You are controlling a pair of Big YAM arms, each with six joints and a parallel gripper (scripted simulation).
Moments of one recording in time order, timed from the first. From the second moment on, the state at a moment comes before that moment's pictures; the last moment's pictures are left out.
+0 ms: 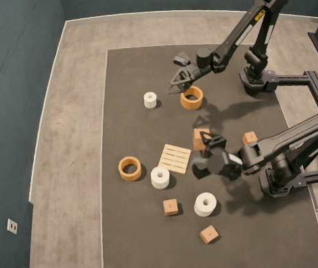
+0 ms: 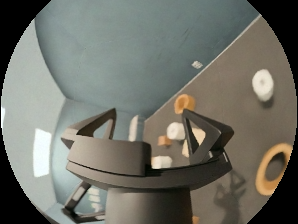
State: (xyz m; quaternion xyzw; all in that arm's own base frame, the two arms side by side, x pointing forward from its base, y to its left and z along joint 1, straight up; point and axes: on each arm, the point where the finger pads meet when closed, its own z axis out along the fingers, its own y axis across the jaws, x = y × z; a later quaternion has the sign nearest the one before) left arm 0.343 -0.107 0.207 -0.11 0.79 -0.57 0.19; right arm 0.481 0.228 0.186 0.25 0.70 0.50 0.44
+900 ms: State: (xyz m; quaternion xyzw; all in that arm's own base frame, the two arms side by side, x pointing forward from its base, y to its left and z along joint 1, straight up) left arm 0.325 0.000 0.121 -0.08 0.81 -0.53 0.25; right arm 0.475 0.045 0.145 0.06 0.90 0.07 0.43
